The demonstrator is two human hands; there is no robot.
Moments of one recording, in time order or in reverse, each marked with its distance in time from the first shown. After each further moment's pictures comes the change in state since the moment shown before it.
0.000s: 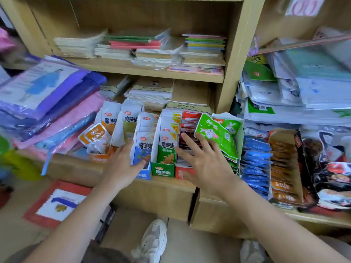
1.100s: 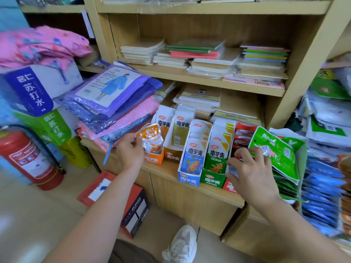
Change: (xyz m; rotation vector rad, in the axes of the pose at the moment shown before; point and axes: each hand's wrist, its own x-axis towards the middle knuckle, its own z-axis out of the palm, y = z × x) left_hand 0.042 -0.104 -0.038 -0.628 0.653 -0.271; right_hand 0.027 -0.033 0.015 -0.053 0.204 0.199
